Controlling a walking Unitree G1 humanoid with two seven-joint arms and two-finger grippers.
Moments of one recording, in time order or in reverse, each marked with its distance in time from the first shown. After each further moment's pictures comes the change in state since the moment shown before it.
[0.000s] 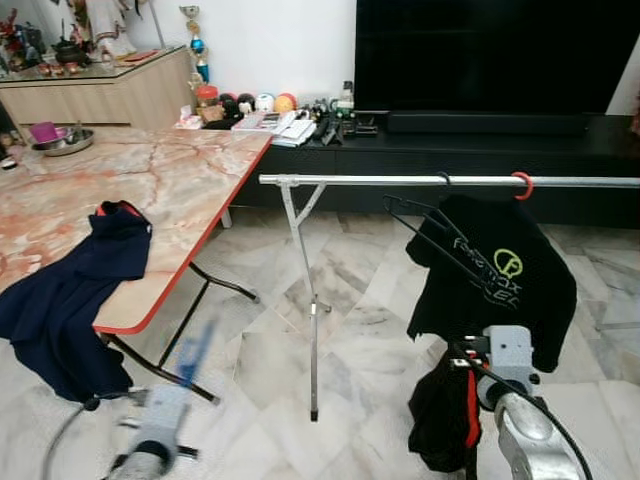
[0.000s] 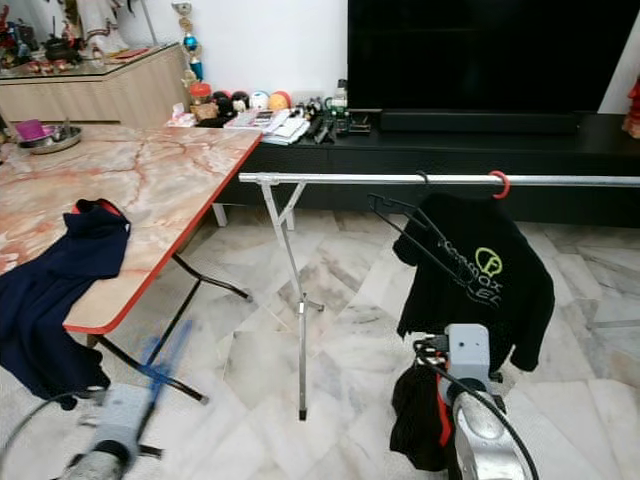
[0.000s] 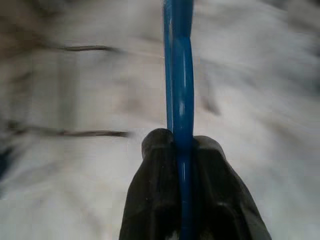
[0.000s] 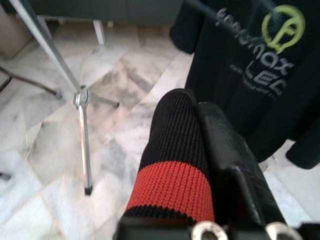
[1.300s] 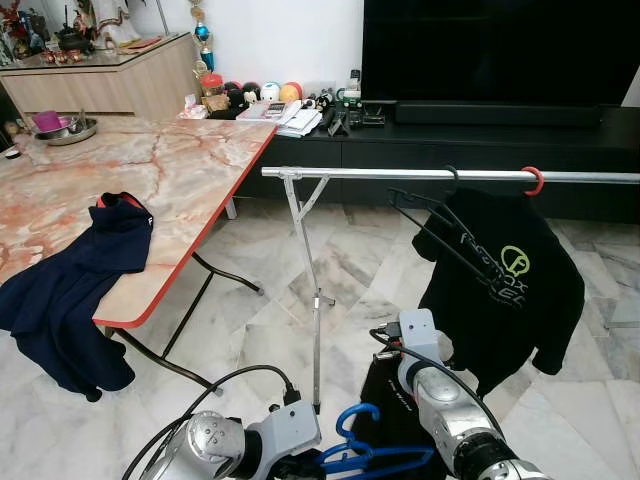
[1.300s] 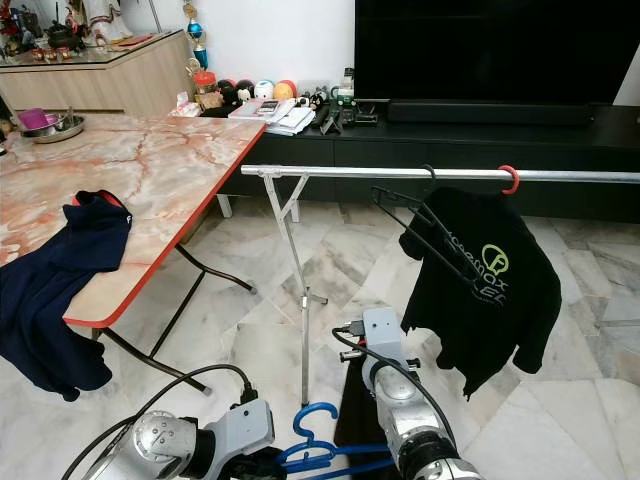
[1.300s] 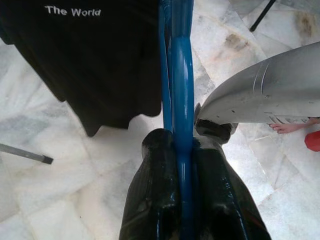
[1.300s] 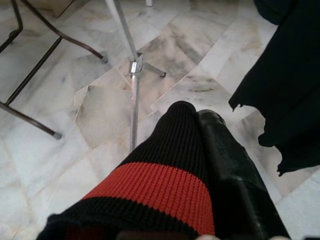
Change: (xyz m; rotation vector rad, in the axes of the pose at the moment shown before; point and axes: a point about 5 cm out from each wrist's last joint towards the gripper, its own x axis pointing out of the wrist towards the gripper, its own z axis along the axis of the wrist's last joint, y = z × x) left arm -0.026 -0.085 0.099 0.349 -0.031 -0.933; right arm 0.021 0.082 0.010 -0.016 0.151 0.124
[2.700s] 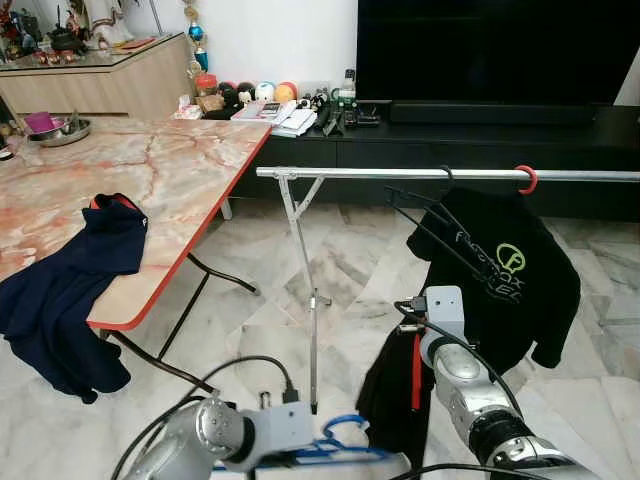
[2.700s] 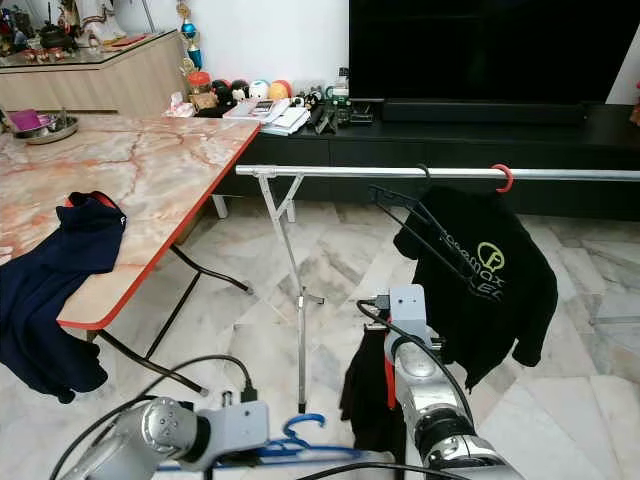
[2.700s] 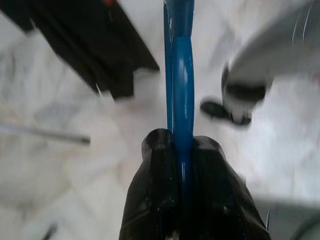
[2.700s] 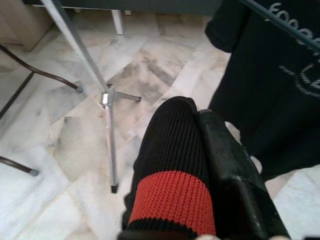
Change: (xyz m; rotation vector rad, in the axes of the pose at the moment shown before) left arm 0.005 0.012 0.012 0.181 0.114 0.058; right arm 0.004 -0.023 0.026 0.050 -0.077 -0.105
